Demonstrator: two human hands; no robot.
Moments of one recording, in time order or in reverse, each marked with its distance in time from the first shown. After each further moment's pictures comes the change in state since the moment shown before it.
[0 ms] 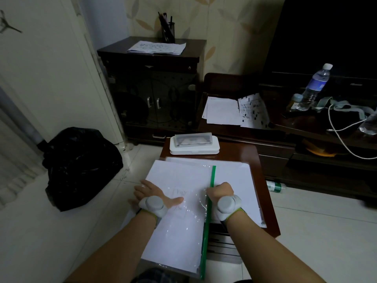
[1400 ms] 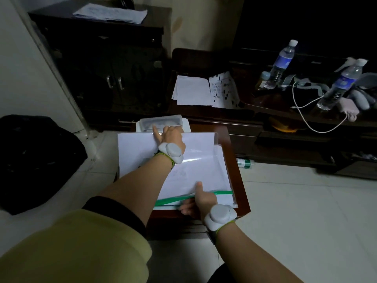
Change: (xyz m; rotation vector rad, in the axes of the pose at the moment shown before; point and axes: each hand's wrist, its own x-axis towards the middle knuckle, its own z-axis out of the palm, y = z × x) left_hand 0.022 0.162 -0.020 -0.060 0.307 0.655; right_hand -0.010 0.060 0.012 0.771 -0.117 0.257
